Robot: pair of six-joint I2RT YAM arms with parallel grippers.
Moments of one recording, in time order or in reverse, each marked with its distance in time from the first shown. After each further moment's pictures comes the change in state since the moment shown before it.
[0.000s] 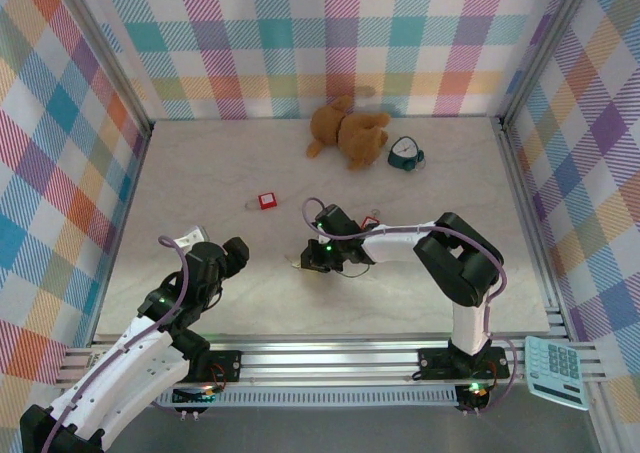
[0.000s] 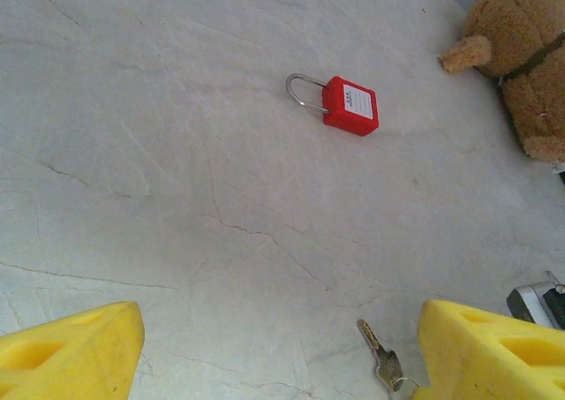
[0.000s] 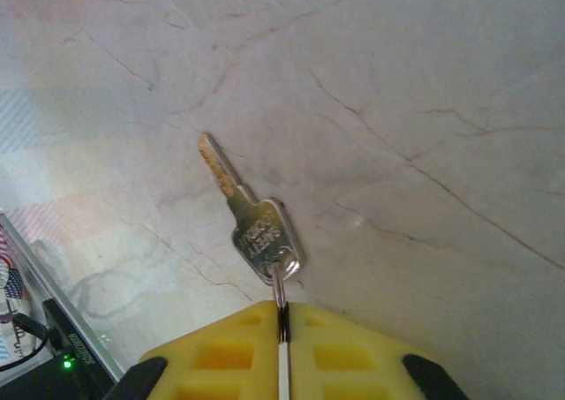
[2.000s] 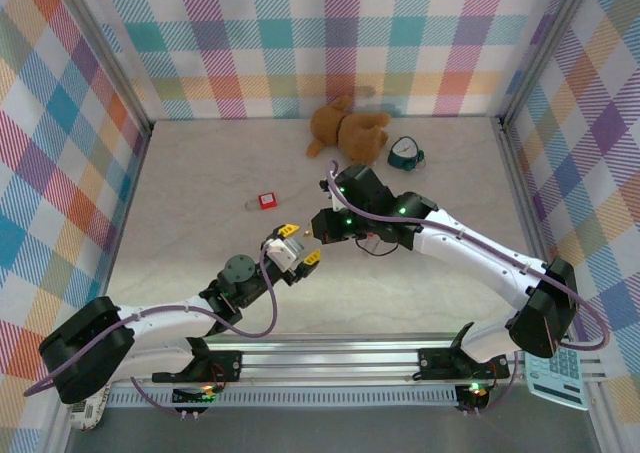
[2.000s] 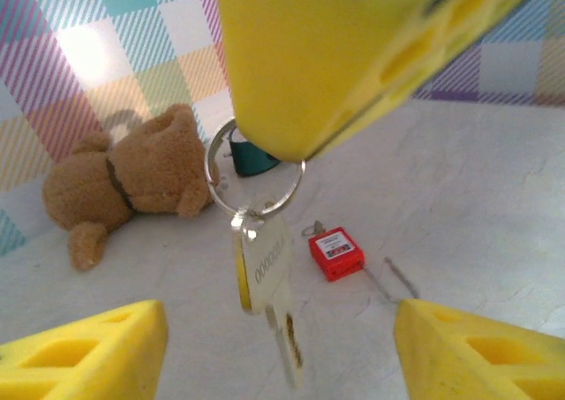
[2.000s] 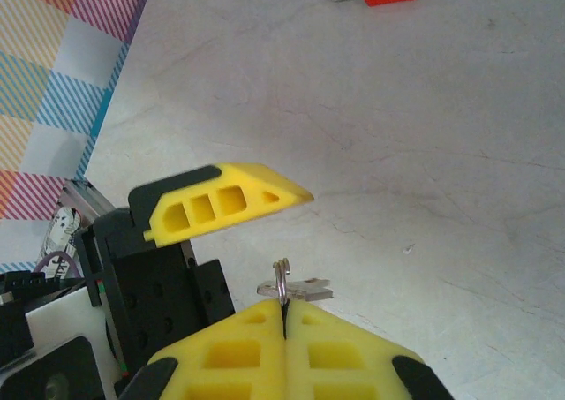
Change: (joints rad) left arm -0.340 0.546 -0.203 1.361 0.286 1.101; right arm 0.025 -0.457 0.288 -0.585 0.190 -0.287
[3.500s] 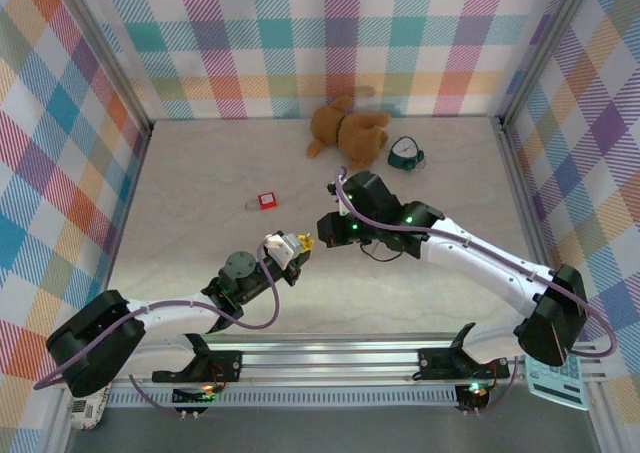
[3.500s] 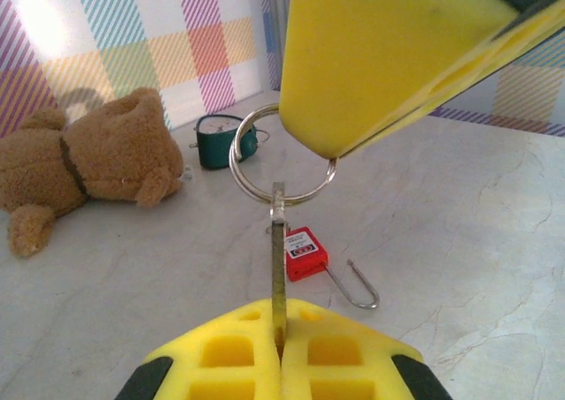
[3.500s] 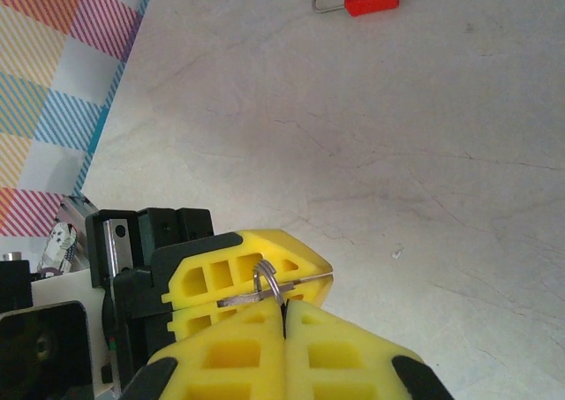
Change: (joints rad) left arm 0.042 0.054 0.002 0.033 0.105 -0.107; right arm -0.015 -0.066 -0.116 0.090 0.027 0.026
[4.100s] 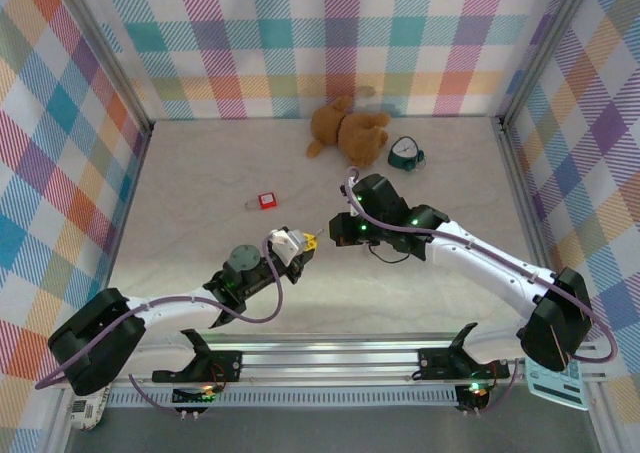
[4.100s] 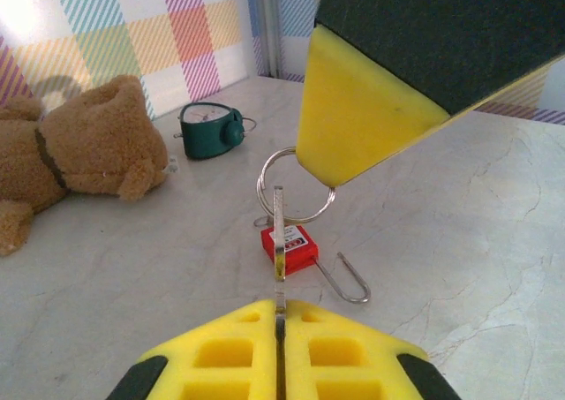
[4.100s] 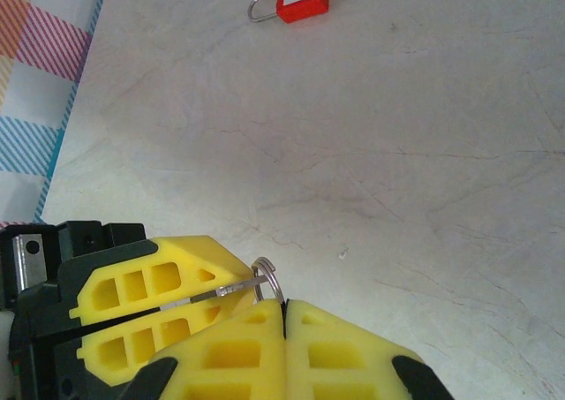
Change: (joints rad) left arm 0.018 0.024 0.058 -0.084 0.049 0.003; right arm -0.058 -0.025 -0.087 0.032 0.027 0.008
